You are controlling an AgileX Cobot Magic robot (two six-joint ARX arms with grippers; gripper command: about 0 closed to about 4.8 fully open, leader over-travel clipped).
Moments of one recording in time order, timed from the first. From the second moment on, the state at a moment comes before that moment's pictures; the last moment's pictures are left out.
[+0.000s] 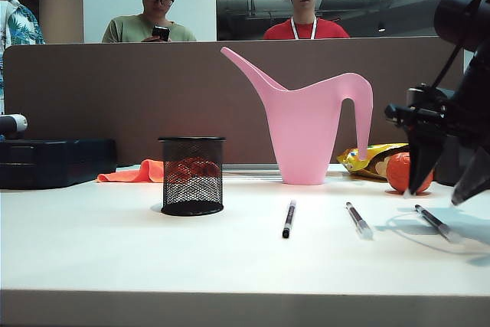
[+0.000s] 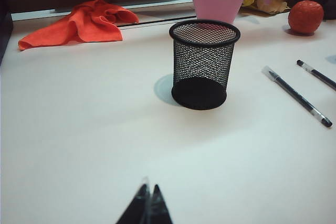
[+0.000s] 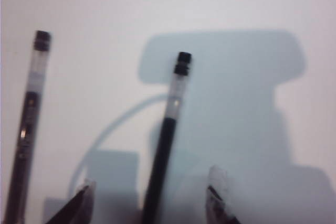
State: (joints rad) left arm -0.06 0.01 0.02 -0.17 0.36 0.10; right arm 0.19 1.53 0.87 -0.32 -0.10 0.29
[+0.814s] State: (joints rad) left arm -0.06 0.01 0.02 -0.17 0.36 0.10; right arm 0.24 1.62 0.88 -0.27 -0.03 0.28
